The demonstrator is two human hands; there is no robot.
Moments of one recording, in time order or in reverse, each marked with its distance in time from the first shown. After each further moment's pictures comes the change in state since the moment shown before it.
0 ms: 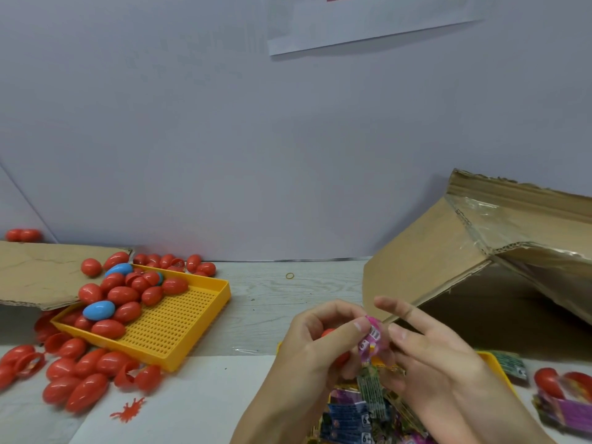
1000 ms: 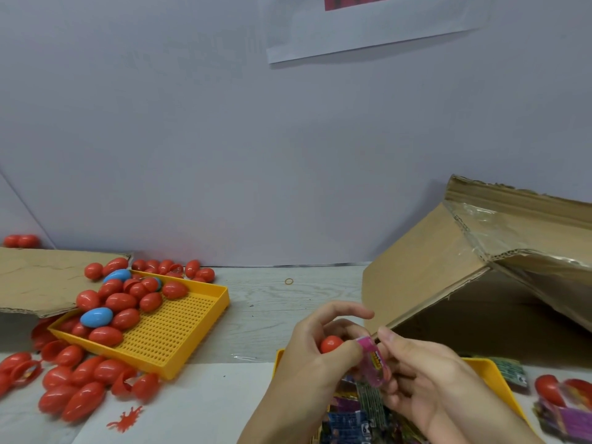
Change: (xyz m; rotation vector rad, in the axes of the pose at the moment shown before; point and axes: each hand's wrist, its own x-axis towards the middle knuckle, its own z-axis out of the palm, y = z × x) left_hand 0.001 -0.001 0.002 0.169 0.033 0.043; right_hand 0.010 0.006 -0.004 -0.205 0.213 0.248
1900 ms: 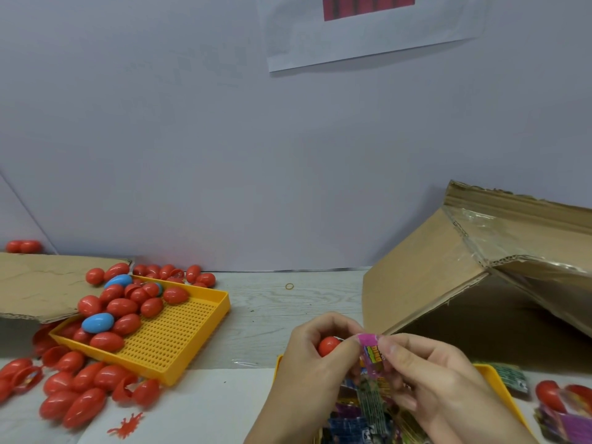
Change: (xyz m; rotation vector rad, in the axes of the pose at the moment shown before) left_hand 0.004 -0.005 -0.001 0.135 0.114 -0.007; right_hand -0.007 -0.004 -0.003 0.001 -0.059 -0.157
